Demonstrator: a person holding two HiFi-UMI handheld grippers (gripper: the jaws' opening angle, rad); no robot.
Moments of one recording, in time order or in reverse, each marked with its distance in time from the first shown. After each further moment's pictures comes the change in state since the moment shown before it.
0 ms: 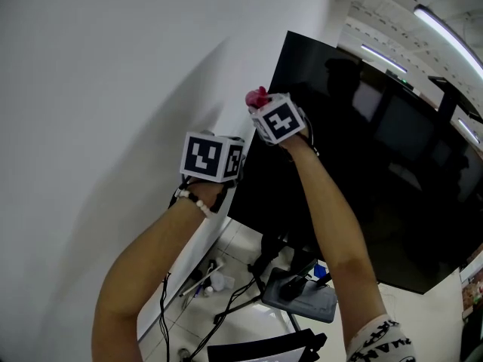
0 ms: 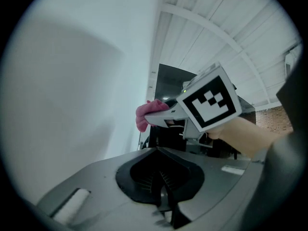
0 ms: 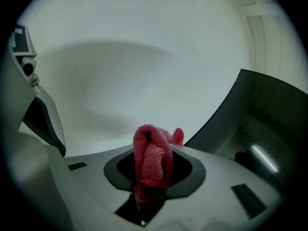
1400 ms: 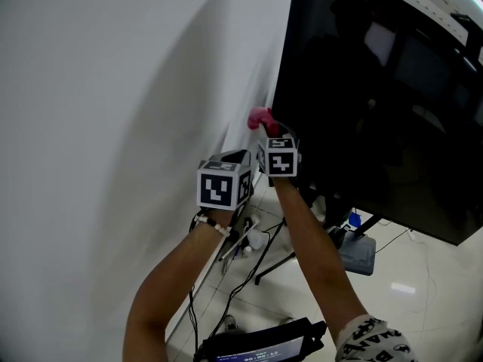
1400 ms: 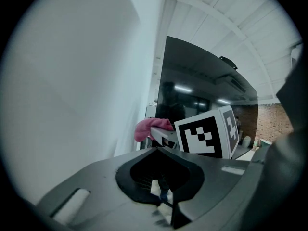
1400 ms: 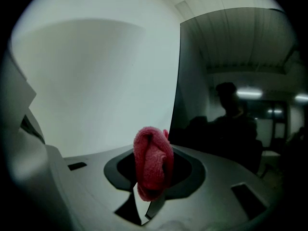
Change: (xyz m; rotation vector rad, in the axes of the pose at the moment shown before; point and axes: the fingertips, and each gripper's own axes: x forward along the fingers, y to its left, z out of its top) left arm -0.018 0.026 -0.173 -0.021 0.140 0.050; right arm 0.040 0.144 -0.172 0.613 -0.071 -0.209
